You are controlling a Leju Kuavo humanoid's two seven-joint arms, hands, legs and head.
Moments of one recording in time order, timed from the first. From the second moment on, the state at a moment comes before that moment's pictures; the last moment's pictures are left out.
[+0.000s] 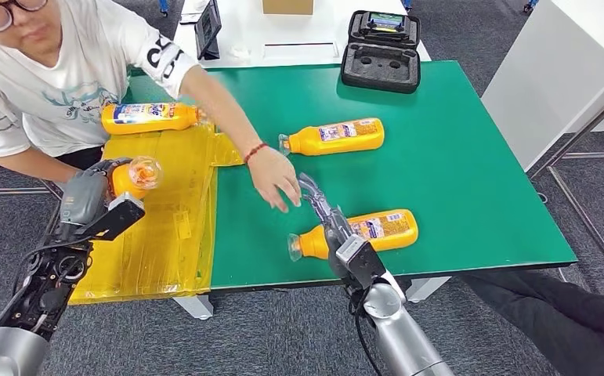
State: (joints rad) left arm -0.48 0.27 -0.23 -0.95 -0.86 0.49 -0.40; right arm -0.27 0.10 0.34 -1.15 0.06 0.15 -0.69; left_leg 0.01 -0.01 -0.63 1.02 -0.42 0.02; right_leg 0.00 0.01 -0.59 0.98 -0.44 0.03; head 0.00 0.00
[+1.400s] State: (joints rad) left arm -0.68 0.33 -0.44 -0.59 -1.16 0.22 -0.30; right arm -0.32 0.11 0.34 -1.07 0.04 0.22 -0.70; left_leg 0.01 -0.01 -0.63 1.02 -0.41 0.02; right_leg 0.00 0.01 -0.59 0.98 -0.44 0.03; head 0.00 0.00
